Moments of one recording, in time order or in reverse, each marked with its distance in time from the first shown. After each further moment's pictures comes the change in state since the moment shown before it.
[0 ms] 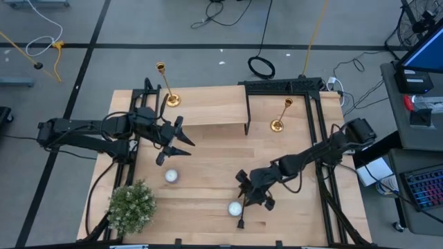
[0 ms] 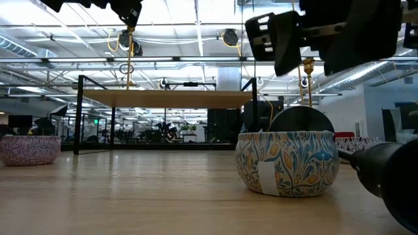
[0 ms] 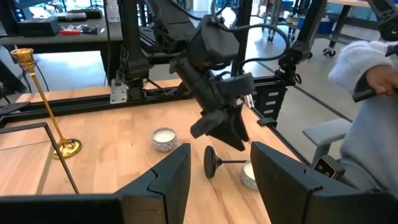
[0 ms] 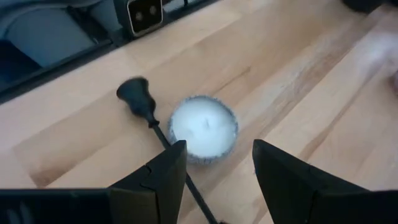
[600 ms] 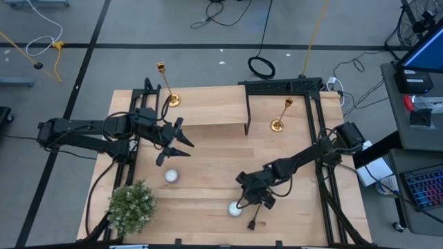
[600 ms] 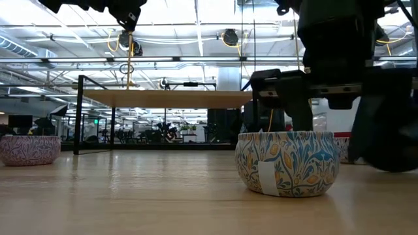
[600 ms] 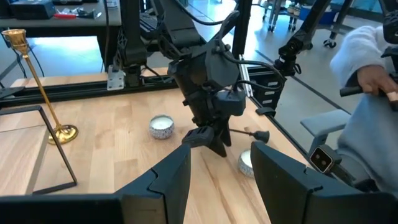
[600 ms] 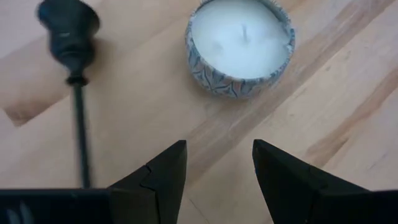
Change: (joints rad) left arm 0.000 0.000 0.000 -0.052 0.000 0.002; right arm -0.006 0.130 0.000 -0.088 0.001 -0.022
